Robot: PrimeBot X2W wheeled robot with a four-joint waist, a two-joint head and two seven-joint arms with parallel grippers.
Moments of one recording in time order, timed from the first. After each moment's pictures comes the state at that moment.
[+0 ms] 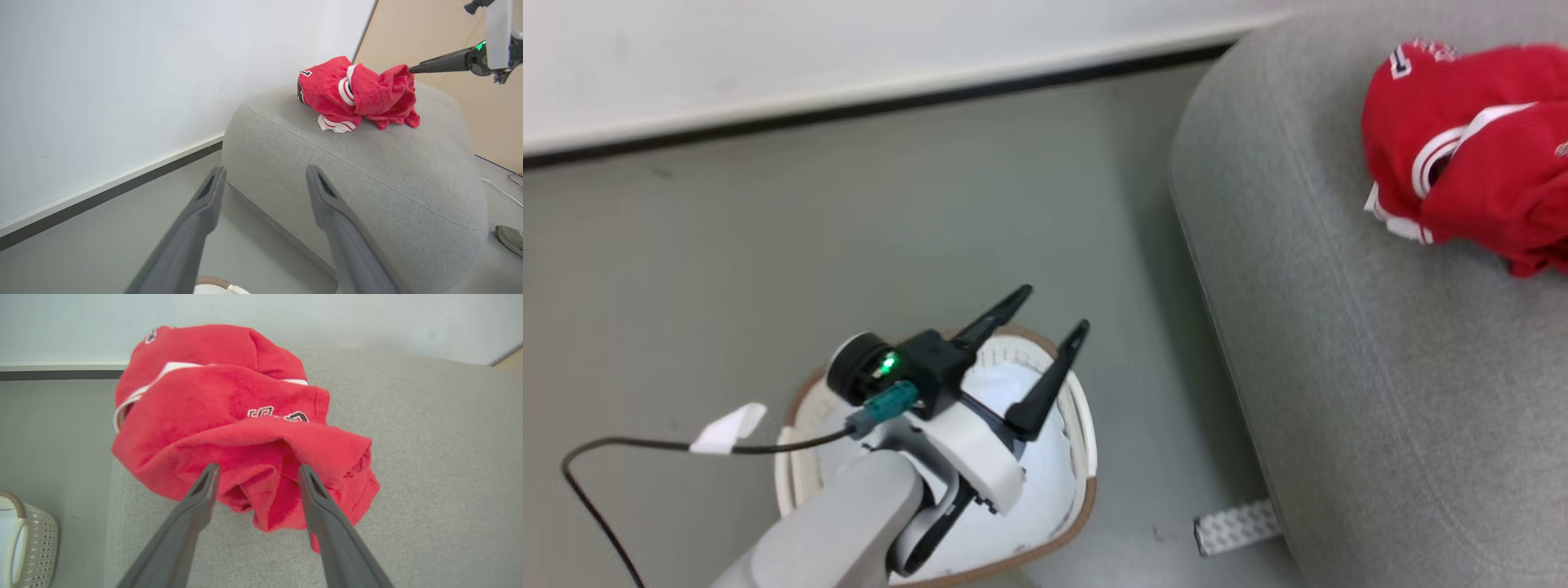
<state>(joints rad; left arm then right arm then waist) -0.66 0.33 -0.87 0.28 -0.53 0.01 -0.25 -0.93 -0.70 0.63 0.79 0.88 0.13 0.23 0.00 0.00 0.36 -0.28</state>
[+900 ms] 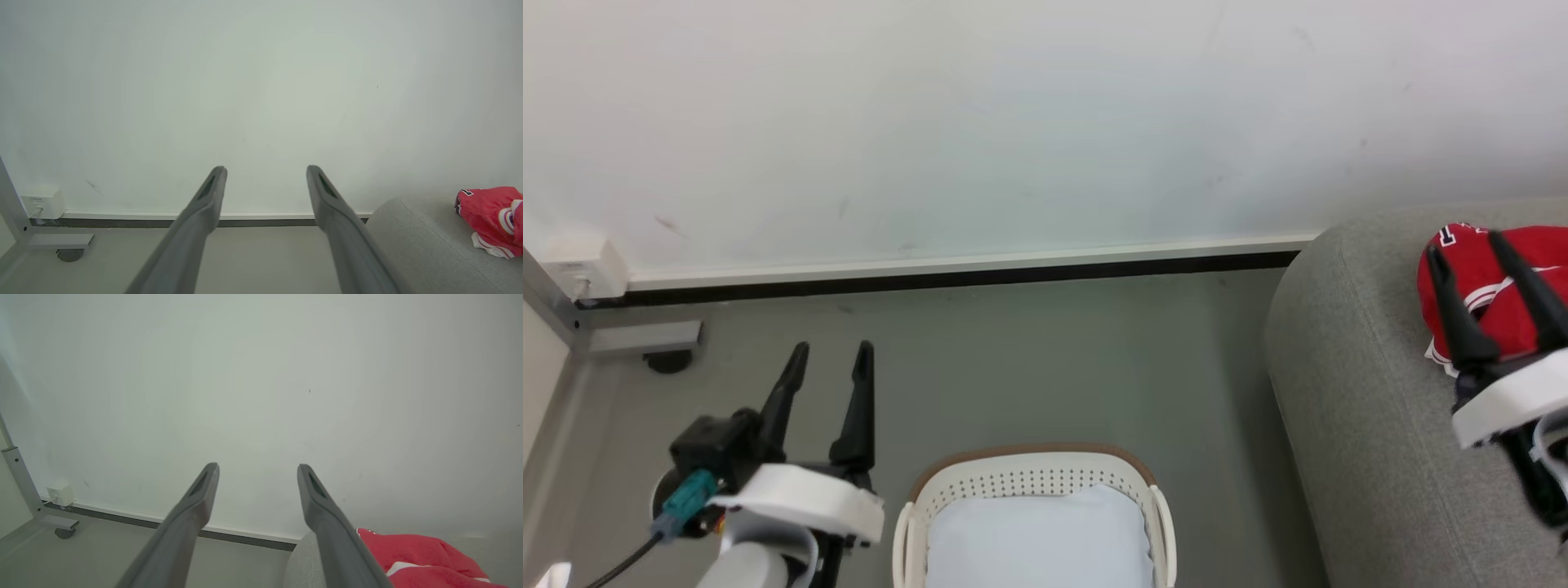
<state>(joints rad) -0.28 0.31 -0.36 0.17 -0.52 0.14 -0.26 -0.60 -0.50 0.46 0.48 0.71 0.13 -0.23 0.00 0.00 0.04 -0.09</state>
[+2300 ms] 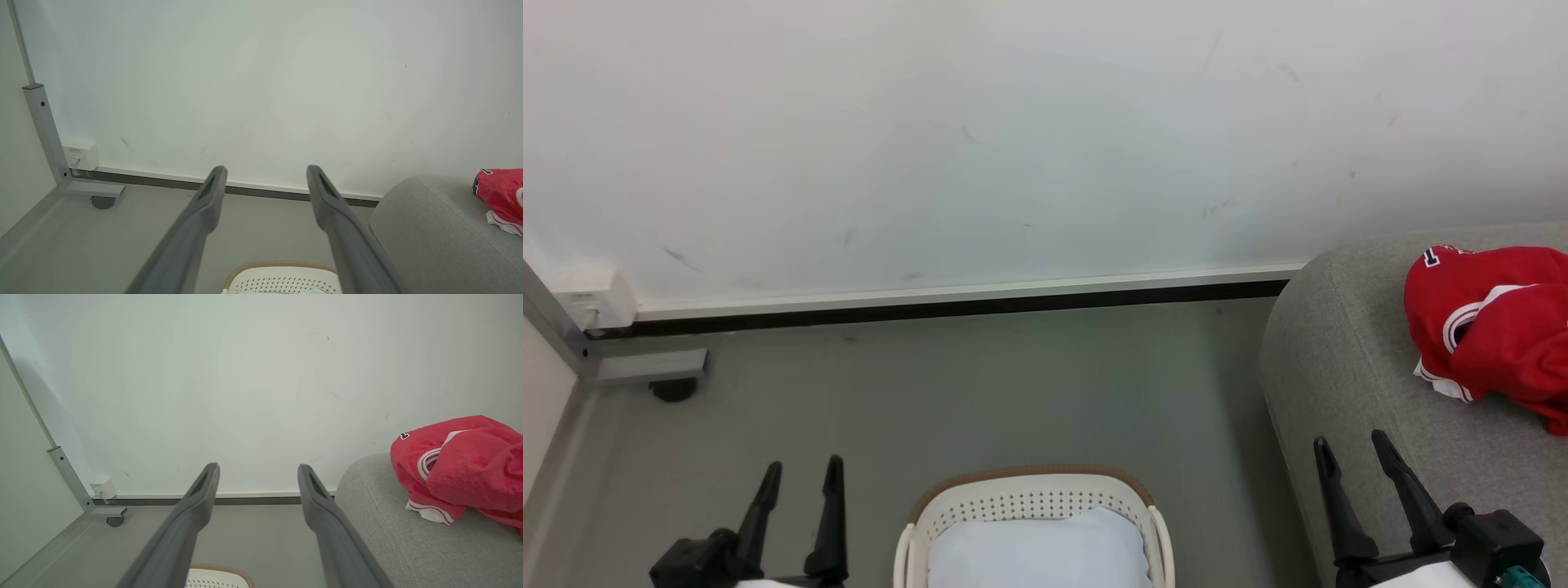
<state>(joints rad) -0.03 0.06 0.03 0.23 -0.23 -0.12 -0.26 -0.09 -0.11 0.17 0.26 0.36 0.13 -0.26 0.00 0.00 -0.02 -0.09</state>
